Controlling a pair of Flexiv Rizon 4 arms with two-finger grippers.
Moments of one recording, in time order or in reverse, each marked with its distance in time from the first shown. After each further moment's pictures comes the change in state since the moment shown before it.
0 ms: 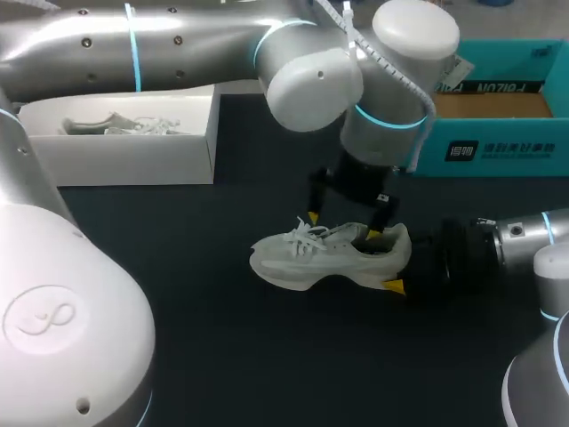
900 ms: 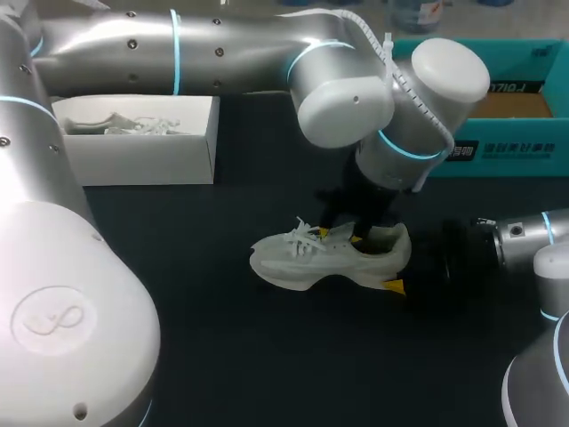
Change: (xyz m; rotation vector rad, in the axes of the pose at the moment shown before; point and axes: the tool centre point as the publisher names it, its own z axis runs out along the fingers) left arm -0.007 -0.004 0.032 0.014 -0.147 -0.142; right arm 0.000 0.000 0.000 0.000 0.000 0.000
